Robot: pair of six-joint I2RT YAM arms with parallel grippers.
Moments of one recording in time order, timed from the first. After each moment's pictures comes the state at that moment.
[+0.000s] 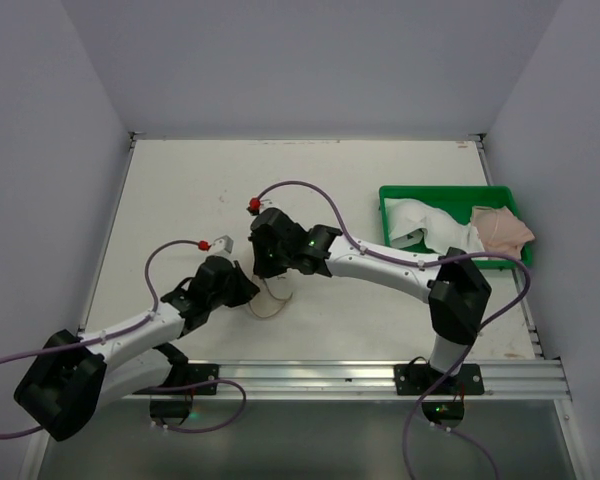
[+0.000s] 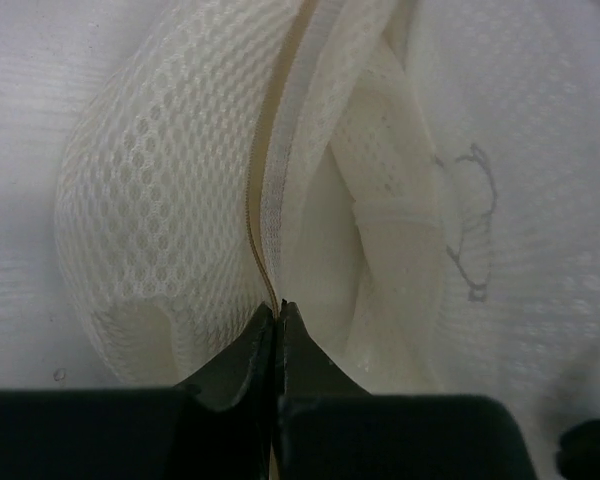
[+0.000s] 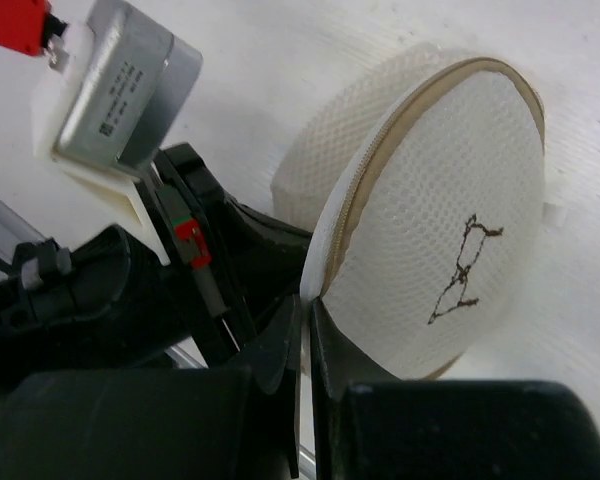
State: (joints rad) left arm -0.60 1.06 0.31 0.02 -0.03 -0.83; right arm 1.06 1.77 1.45 -0.51 0.11 0.63
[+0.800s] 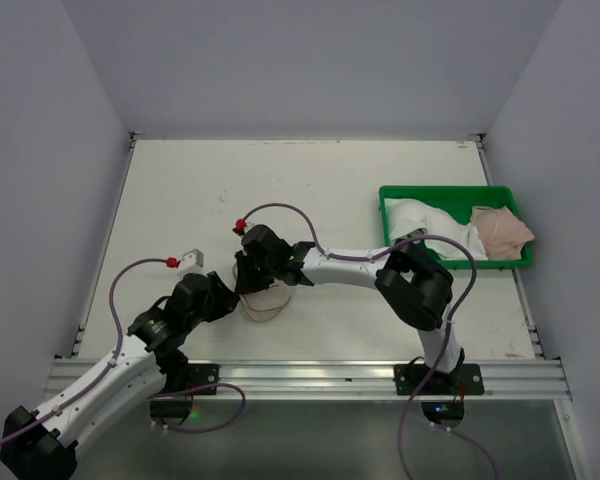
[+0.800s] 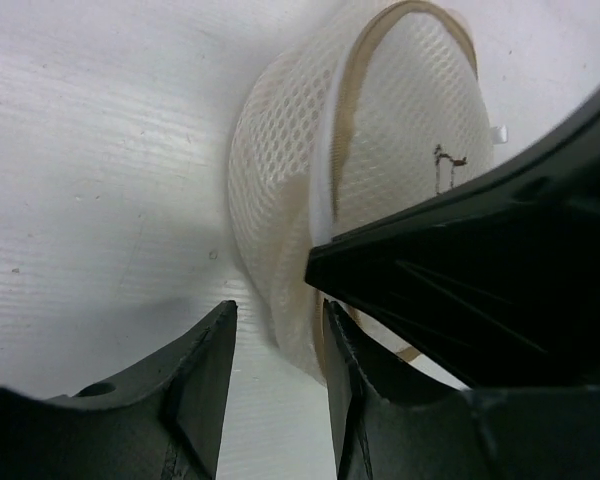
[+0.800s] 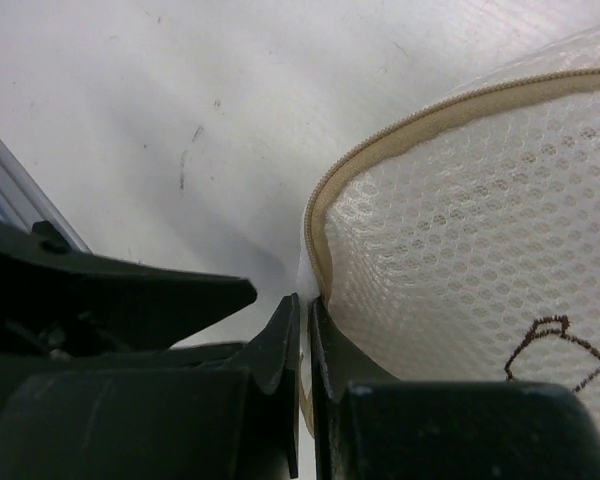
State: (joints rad) left arm -0.59 0.58 0.27 -0.43 -0.19 -0.91; right arm 1.05 1.99 1.37 -0.15 -0.14 0.68
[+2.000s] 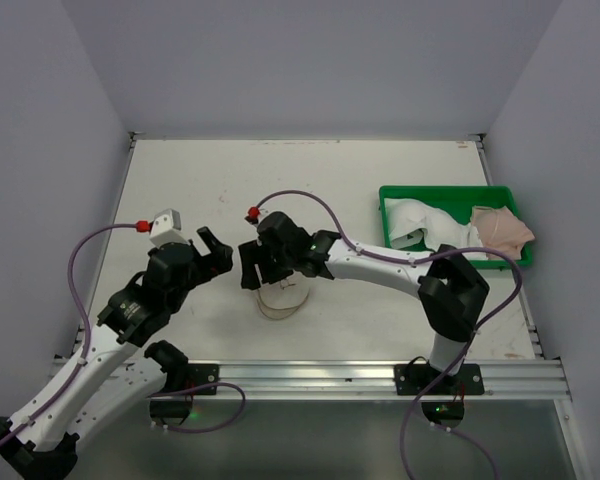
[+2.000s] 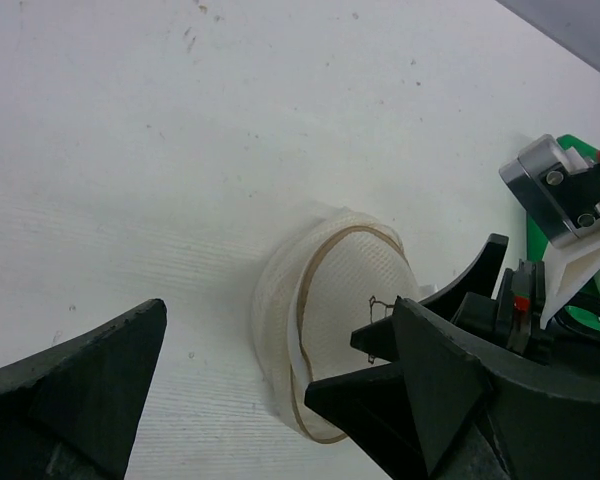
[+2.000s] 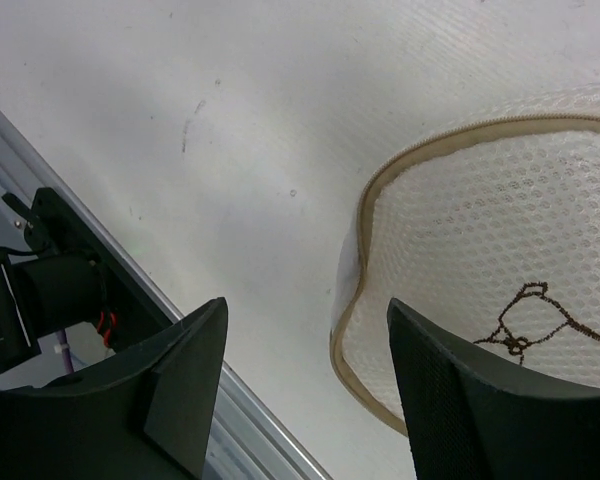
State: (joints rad) left arm -0.59 0.63 0.71 -0.63 -0.43 -0.78; right arm 1.02 1.80 1.34 -0.32 -0.11 0.59
